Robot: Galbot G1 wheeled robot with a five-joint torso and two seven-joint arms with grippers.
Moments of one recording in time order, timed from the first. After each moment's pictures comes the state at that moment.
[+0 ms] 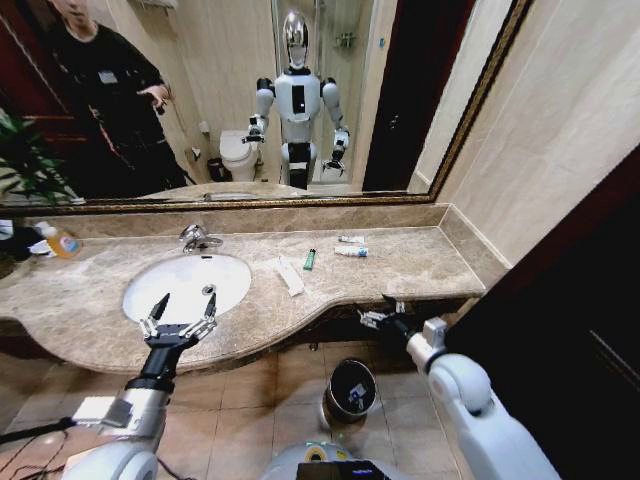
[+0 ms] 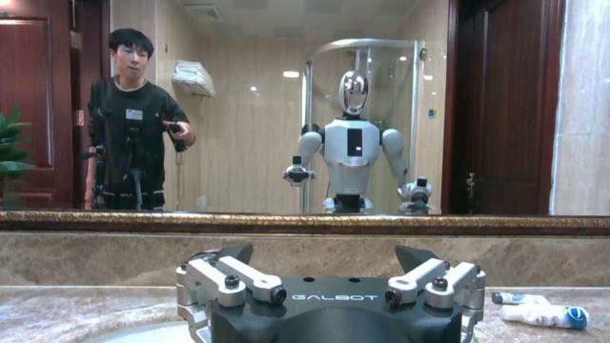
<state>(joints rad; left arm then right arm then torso) 1.84 -1.36 -0.82 -2.47 -0.37 0.04 0.05 -1.27 1.13 0.49 2.06 0.45 -0.44 -0.18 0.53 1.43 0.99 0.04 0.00</state>
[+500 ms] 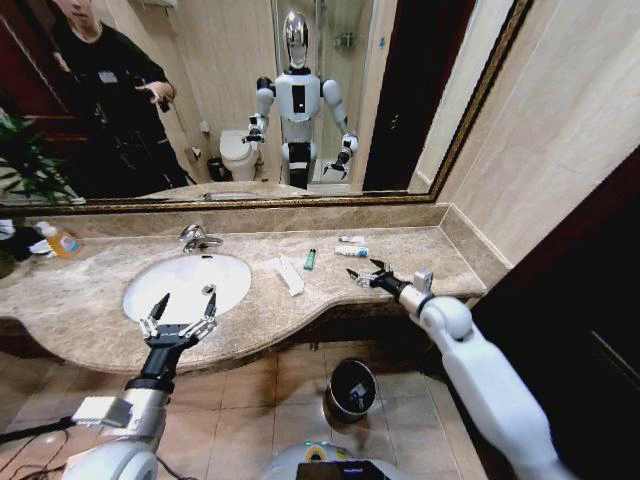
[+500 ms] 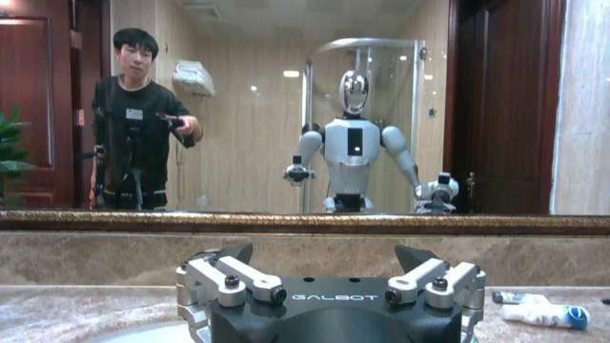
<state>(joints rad) 1.84 -1.36 -0.82 -2.47 -0.37 0.04 0.05 -0.81 1.00 0.34 1.69 0.57 -0.47 -0.42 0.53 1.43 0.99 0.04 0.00</state>
